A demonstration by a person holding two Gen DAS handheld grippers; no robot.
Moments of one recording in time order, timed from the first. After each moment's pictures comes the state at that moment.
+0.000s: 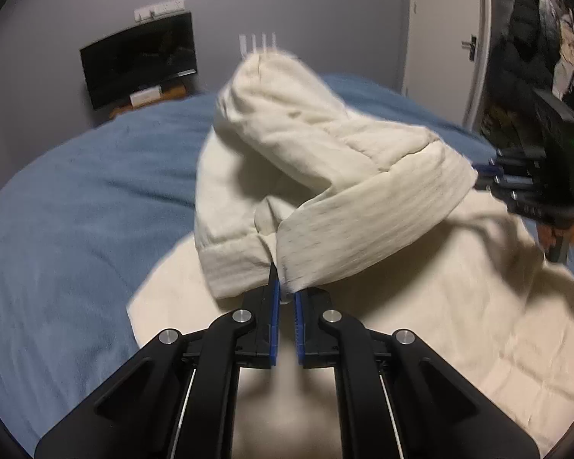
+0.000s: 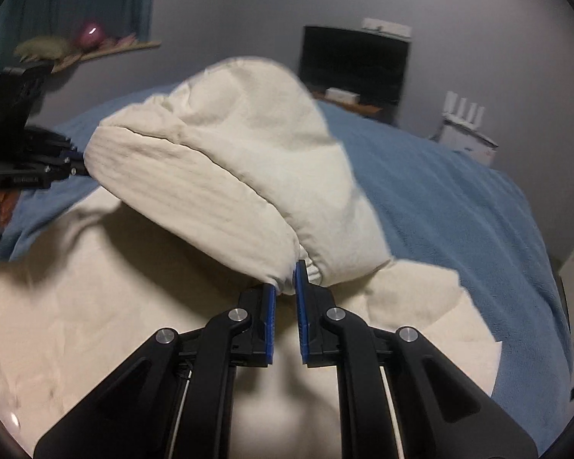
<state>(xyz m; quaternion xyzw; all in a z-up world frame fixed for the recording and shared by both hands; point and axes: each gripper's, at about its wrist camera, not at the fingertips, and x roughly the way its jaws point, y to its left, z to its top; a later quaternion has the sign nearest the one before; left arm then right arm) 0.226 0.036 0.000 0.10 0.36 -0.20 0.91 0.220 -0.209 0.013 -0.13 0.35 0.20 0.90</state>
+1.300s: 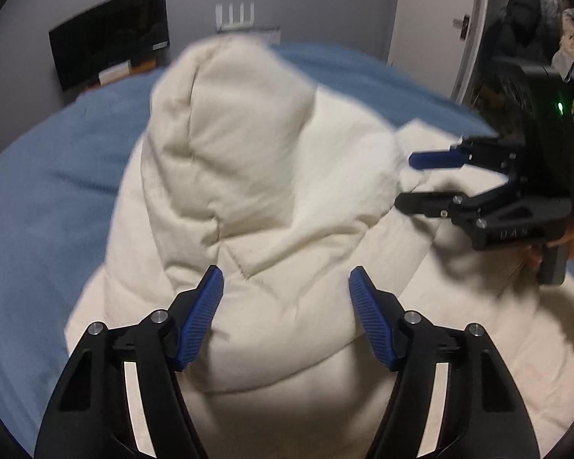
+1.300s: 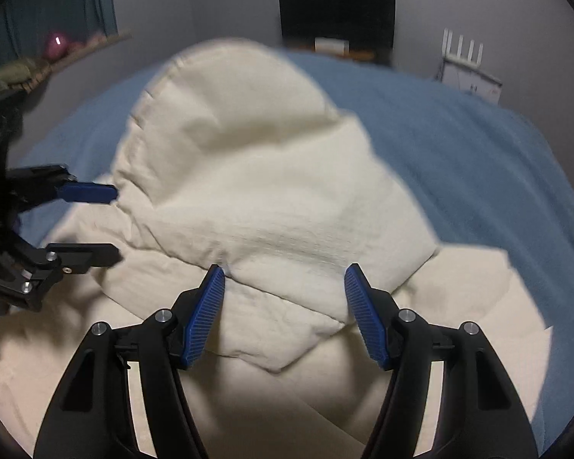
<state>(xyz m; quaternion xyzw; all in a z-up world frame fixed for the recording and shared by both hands) 0.270 -0.006 -0.042 0.10 0.41 -0.23 0.88 0.294 -0.189 -0.023 -0.07 0.45 0.17 0.87</state>
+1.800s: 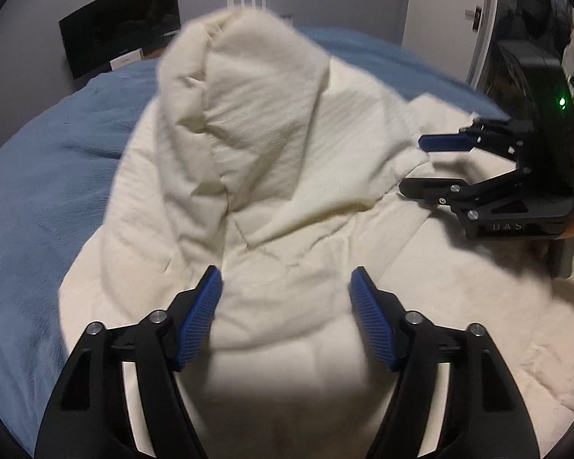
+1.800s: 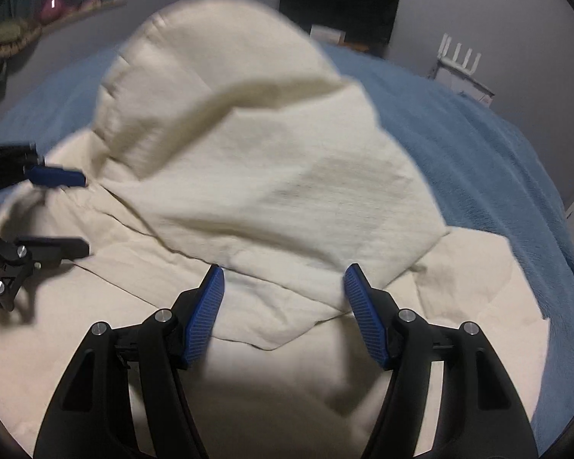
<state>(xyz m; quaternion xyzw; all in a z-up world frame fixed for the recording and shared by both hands) 0.242 0.005 -0.043 0.09 0.41 -0.21 0.88 0.278 -0.178 -0.035 -0.11 0.43 0.14 0.88</state>
